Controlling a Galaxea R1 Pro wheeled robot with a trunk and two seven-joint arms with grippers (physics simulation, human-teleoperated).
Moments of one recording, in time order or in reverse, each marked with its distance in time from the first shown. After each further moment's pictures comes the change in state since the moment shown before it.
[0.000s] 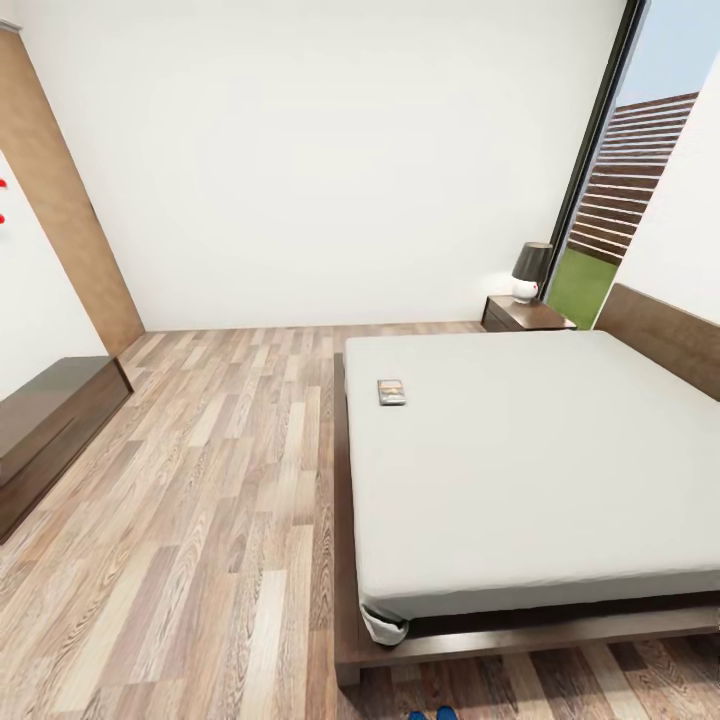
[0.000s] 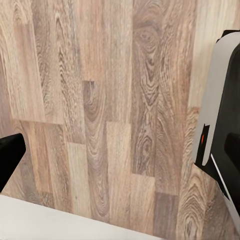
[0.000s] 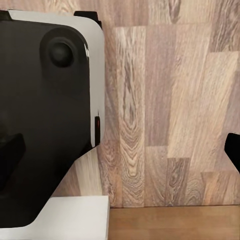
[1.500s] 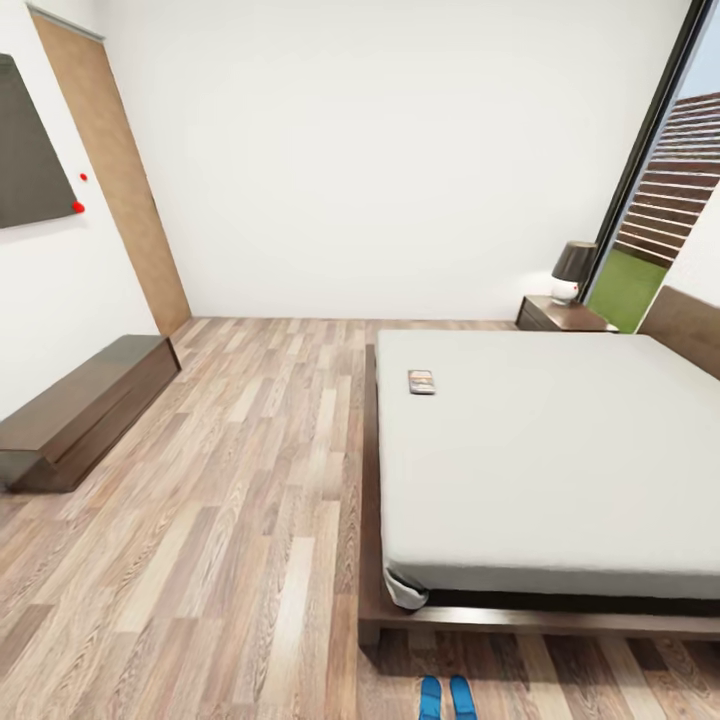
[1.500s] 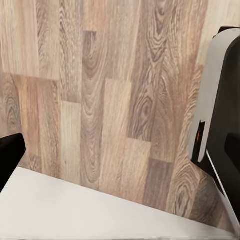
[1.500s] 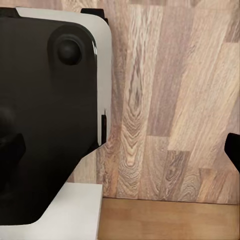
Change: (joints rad) left arm -0.001 -0.009 0.000 0.000 0.000 0.001 0.000; right arm 0.000 0.015 0.001 -0.001 -0.001 0.001 0.000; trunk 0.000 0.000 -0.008
